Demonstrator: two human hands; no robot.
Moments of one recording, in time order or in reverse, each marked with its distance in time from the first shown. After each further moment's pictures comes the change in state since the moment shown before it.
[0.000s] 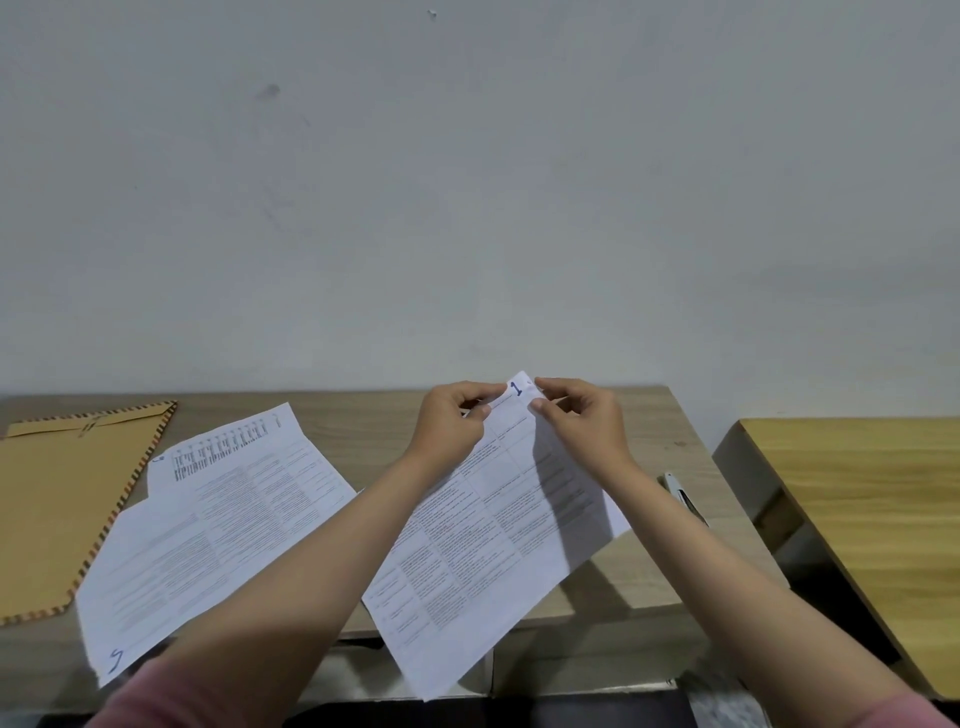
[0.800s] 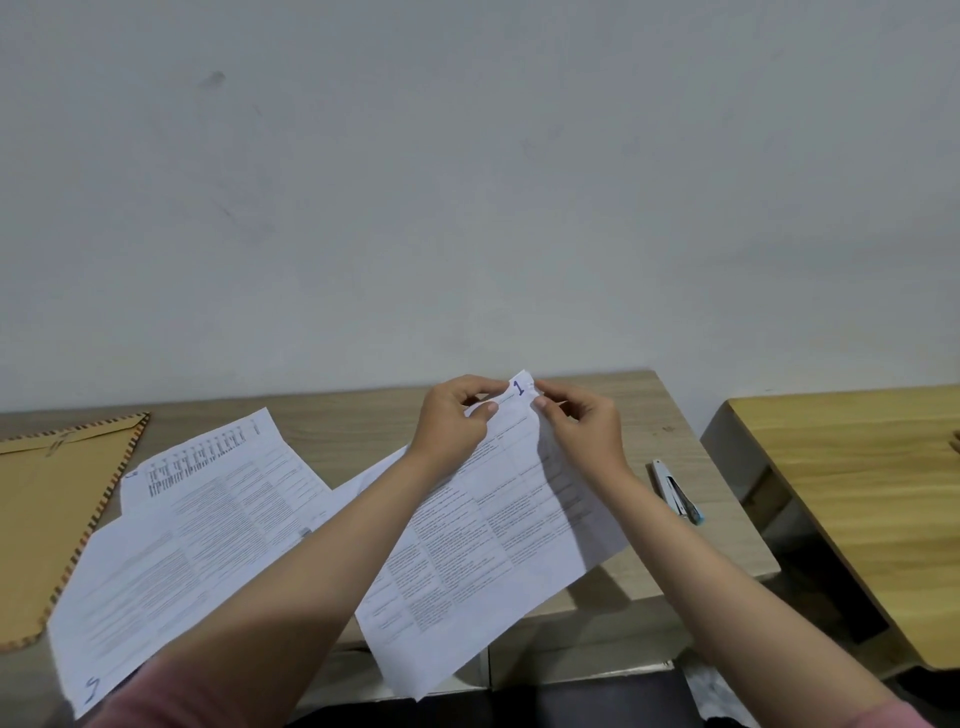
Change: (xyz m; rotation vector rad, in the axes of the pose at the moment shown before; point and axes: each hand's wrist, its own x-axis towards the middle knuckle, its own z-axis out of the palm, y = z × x) left_hand 0.008 0.000 0.023 0.052 -0.030 0.030; right_hand -0.002 0.027 -0.007 0.079 0.095 0.038
